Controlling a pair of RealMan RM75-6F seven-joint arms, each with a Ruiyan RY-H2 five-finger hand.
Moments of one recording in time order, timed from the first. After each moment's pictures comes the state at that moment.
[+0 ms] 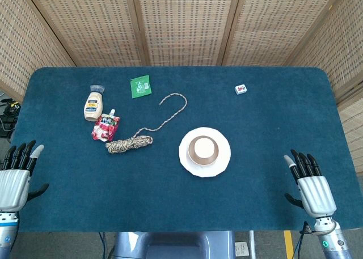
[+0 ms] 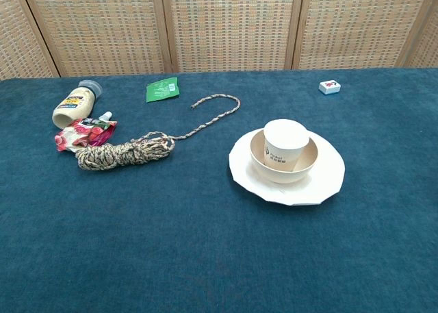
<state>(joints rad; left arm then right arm) -0.08 -1.19 -0.04 -1.68 1.52 1.54 0.29 0.11 -1.22 0.02 -1.59 -1.60 1.48 -0.16</state>
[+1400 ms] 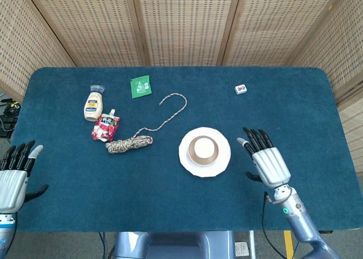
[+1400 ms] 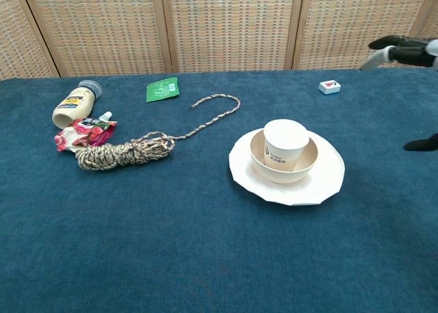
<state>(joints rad) -0.07 -1.15 -0.03 -1.71 1.54 1.54 0.23 0.39 -1.29 0.19 -1.76 -1.46 1.18 -0.34</state>
